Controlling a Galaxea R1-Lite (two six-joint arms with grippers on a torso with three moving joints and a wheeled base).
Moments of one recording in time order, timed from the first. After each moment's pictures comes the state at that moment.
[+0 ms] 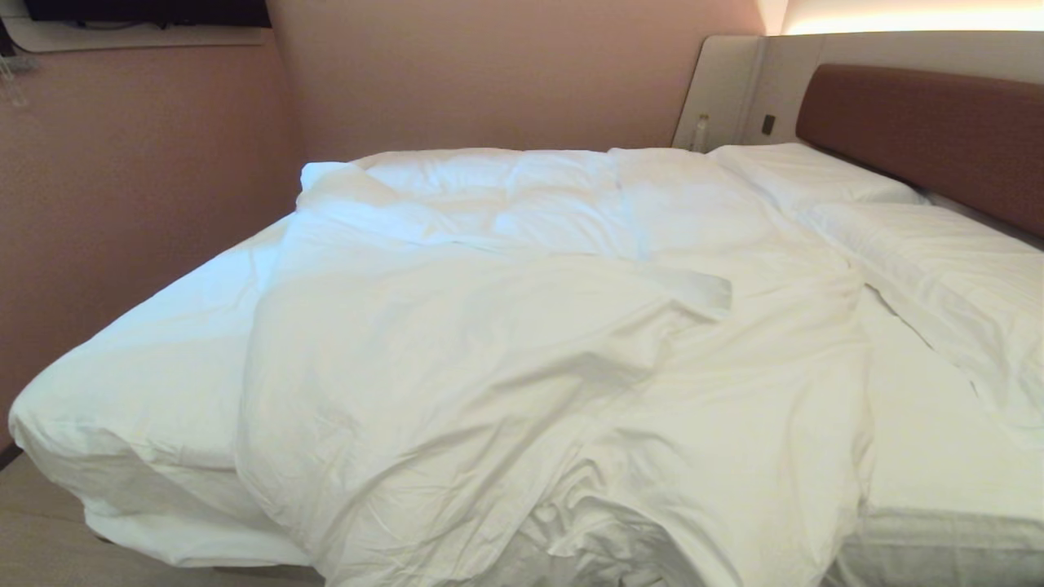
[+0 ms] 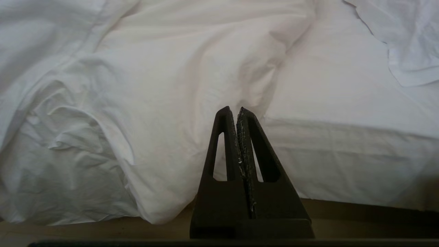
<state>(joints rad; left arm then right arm) -0.01 0.00 0.00 -0.01 0.01 -0.04 0.01 0.00 0.00 0.00 0.00 0.01</state>
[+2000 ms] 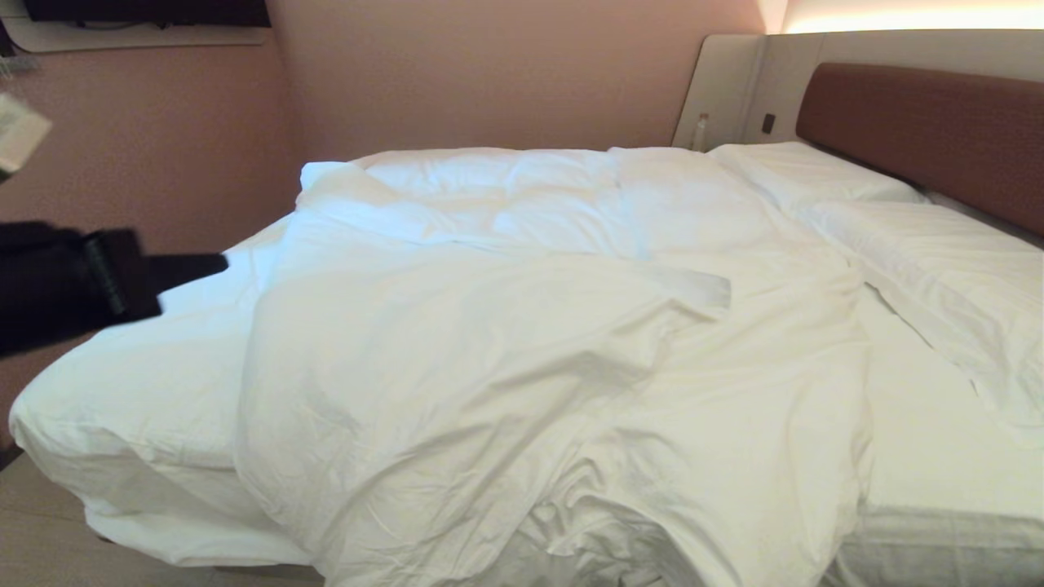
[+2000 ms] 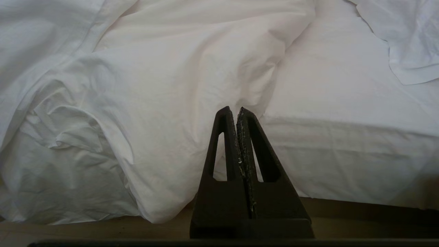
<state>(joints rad) -0.06 1.29 -1.00 -0.07 -0.30 -0.24 0.01 0.00 0.00 0.00 0.00 0.01</state>
